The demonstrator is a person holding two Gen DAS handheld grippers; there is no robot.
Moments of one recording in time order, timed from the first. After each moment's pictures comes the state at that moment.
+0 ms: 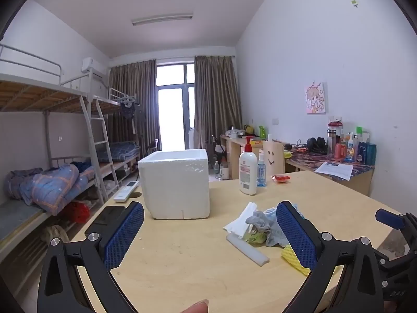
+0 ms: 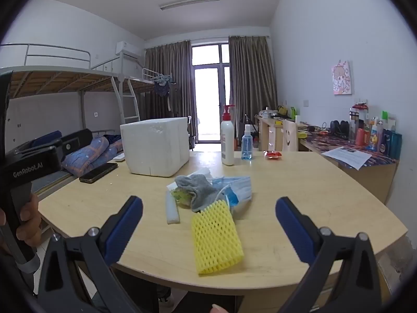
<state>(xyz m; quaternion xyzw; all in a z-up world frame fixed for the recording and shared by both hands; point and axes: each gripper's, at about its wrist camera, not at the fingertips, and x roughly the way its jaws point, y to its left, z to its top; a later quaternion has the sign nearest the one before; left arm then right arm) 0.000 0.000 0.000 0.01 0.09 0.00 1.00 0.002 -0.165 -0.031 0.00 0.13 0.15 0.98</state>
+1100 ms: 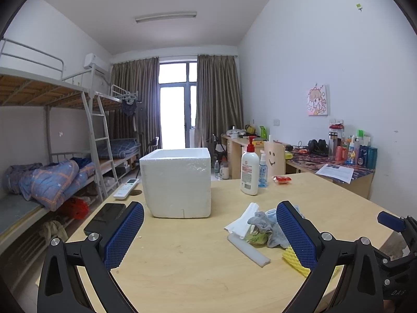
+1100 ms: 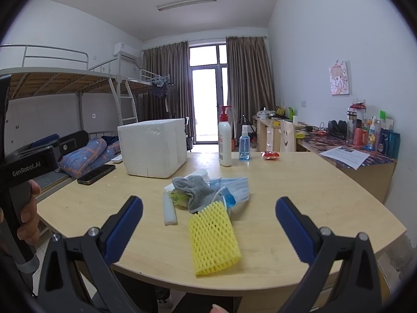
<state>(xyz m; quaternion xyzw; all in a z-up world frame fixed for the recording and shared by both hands) 0.002 0.004 0.002 0.01 0.09 0.00 1.00 0.005 -0.168 -0.030 0.00 0.13 0.14 0.98</state>
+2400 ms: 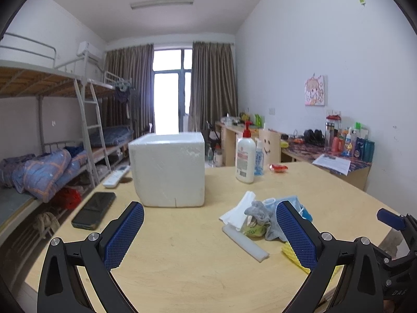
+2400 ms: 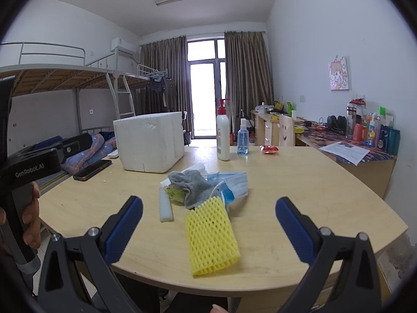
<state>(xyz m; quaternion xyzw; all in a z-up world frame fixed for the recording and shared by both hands) 0.020 0.009 -0.007 0.00 0.12 -0.02 0.99 0.015 -0.167 -0.037 0.00 0.15 0.14 0.98</state>
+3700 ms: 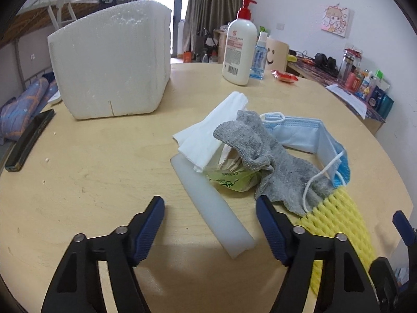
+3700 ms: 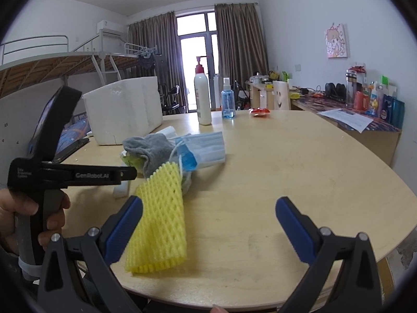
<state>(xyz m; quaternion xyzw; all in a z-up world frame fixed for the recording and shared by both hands) 0.155 -0.049 -0.095 -0.04 0.40 -0.03 0.92 0.068 -0.204 -0.080 0.02 0.23 0.13 0.96</state>
